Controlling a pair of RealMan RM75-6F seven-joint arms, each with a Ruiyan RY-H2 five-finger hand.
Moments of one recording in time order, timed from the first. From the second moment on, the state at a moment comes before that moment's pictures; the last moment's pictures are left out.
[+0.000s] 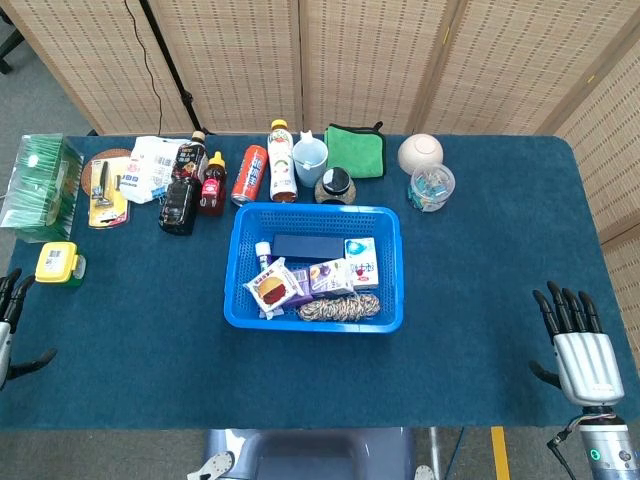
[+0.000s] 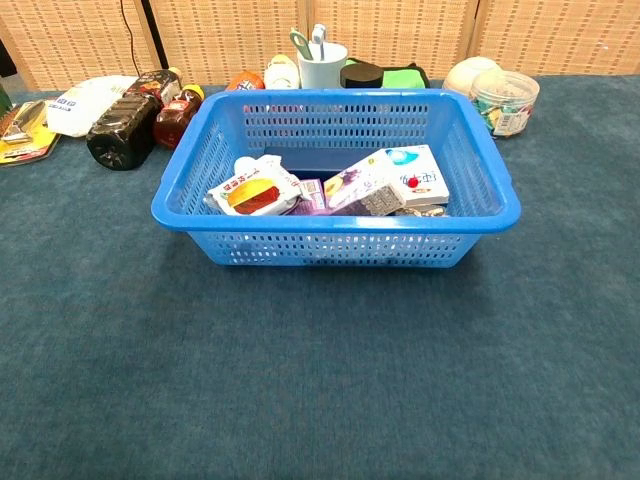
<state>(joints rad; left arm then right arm) -0.06 -1.07 -0.04 -1.64 1.49 1.52 0.04 0.08 -1.16 0.05 -1.63 -1.54 1.50 -0.24</state>
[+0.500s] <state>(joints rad) -0.05 -1.07 -0.03 -1.65 1.51 1.54 0.03 0.10 -1.19 0.07 -1.61 -1.53 1.49 -0.27</state>
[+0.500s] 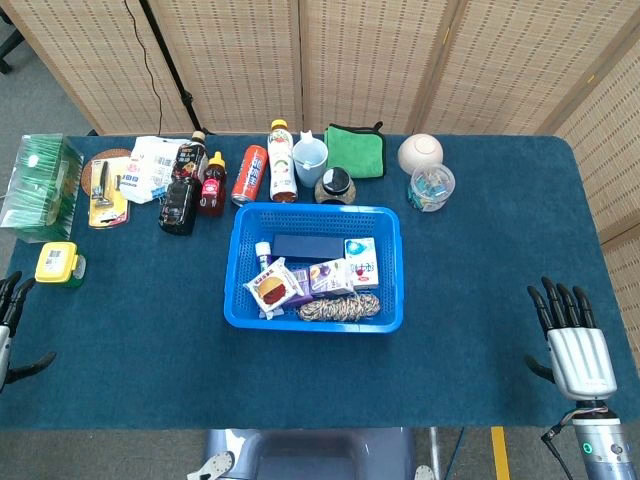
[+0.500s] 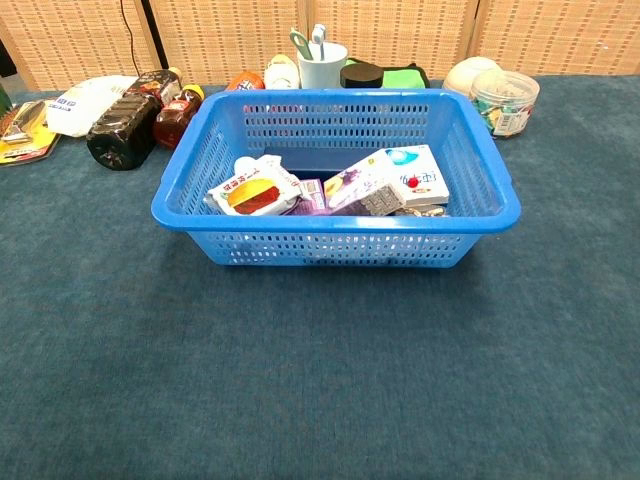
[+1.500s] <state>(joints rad) -0.05 -1.05 -0.06 -1.70 1.44 1.50 0.05 0.73 -1.40 0.35 -1.90 -0.97 1.02 -0.80</state>
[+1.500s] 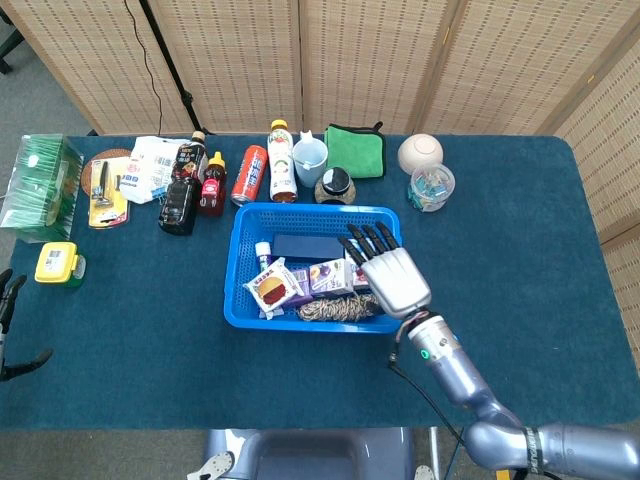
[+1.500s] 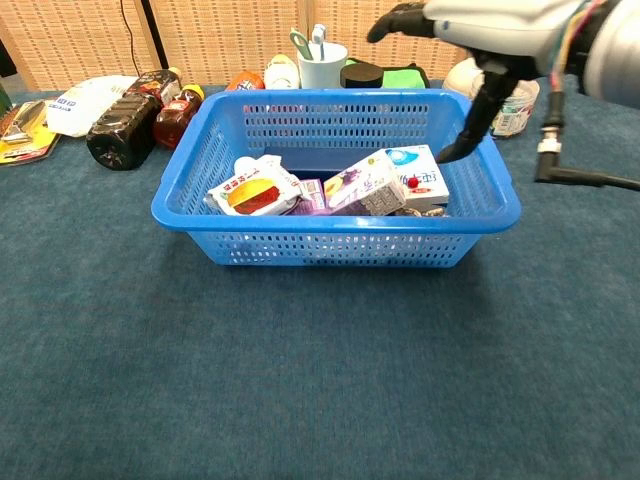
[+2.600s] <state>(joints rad) -0.07 -1.04 -0.08 -1.69 1.38 1.46 0.02 1.15 -1.69 0.23 -1.46 -0.45 0.95 -0.98</state>
